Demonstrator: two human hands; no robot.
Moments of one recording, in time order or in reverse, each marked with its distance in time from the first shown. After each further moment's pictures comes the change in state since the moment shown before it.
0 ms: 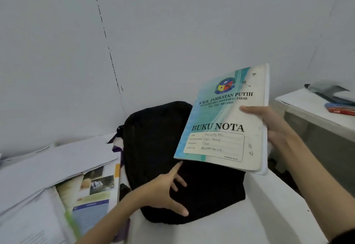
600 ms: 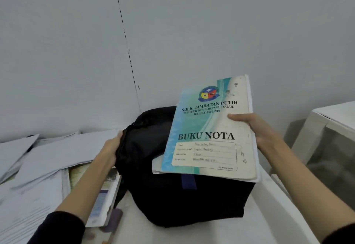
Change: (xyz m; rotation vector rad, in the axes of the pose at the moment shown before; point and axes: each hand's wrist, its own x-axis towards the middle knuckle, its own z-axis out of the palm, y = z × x) left_hand -0.008 -0.057 -0.084 -1.129 1.105 -0.440; right_hand 0.060 0.018 0.006 0.049 -0.329 0.204
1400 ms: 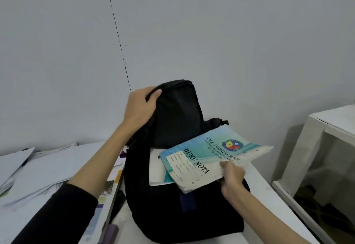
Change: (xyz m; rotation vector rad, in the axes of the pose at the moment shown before) left_hand -0.055 0.106 0.088 0.482 0.044 1.150; right_hand 0.005 0.112 0.030 0.281 0.824 0.023
